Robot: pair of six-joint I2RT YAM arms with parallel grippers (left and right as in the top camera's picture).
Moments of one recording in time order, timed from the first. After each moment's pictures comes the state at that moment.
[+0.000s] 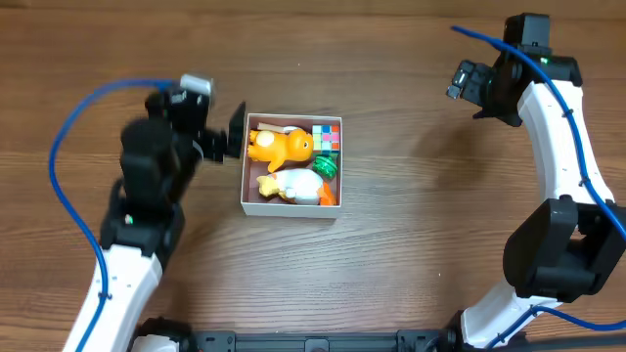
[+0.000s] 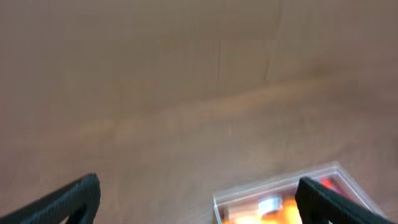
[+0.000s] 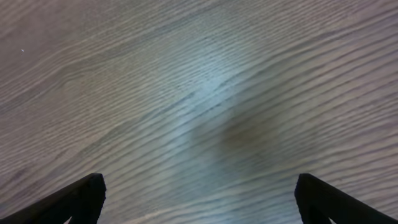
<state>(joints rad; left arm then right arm) -0.16 1.08 0.76 0.02 0.10 0.05 -0.10 1.89 1.69 -0.95 0.01 0.33</state>
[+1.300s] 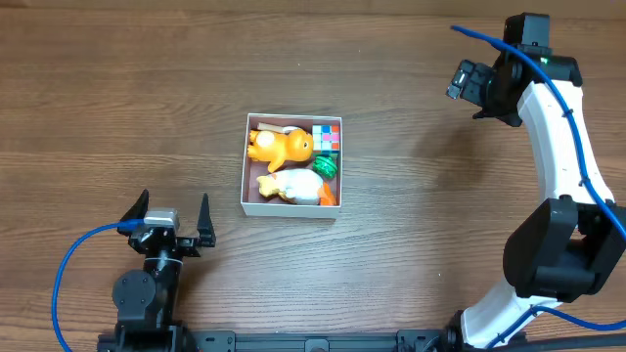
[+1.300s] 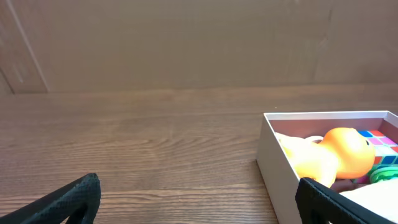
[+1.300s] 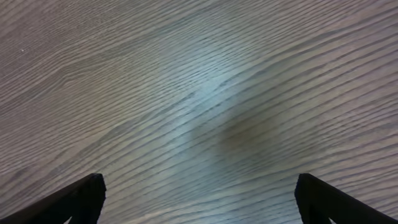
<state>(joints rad) 0.03 0.02 0.01 -0.07 0.07 0.01 -0.10 1.89 1.69 -0.95 0.01 0.33</state>
